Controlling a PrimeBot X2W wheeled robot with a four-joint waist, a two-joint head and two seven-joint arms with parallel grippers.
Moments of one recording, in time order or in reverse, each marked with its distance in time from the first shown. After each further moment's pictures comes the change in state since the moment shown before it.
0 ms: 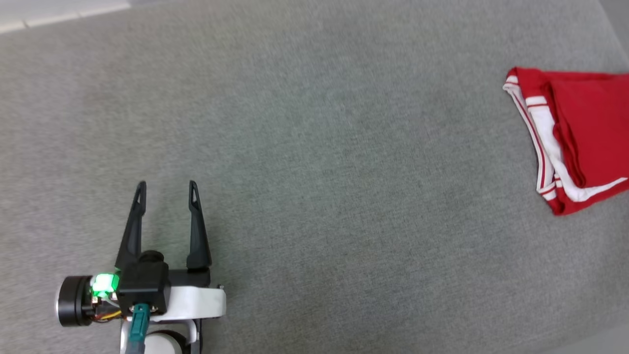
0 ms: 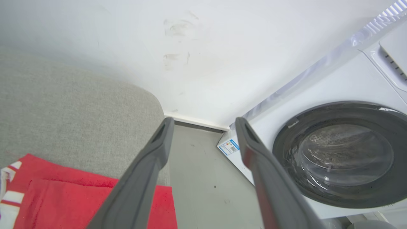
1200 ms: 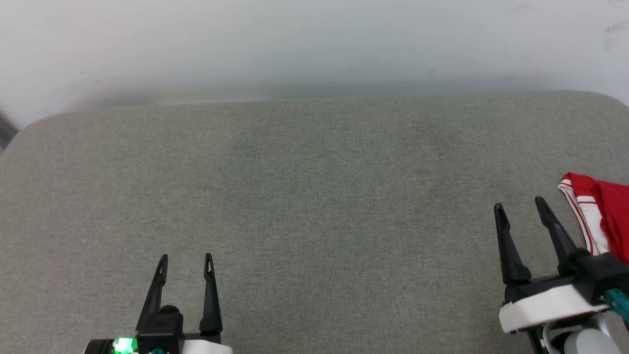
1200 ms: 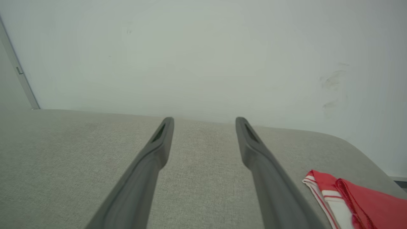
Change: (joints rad) left arm 0.176 -0.054 0.015 0.084 -0.012 -0.040 0.000; right arm 1.013 0.638 -0.489 -0.778 -0.262 0.000 -0.151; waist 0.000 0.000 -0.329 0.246
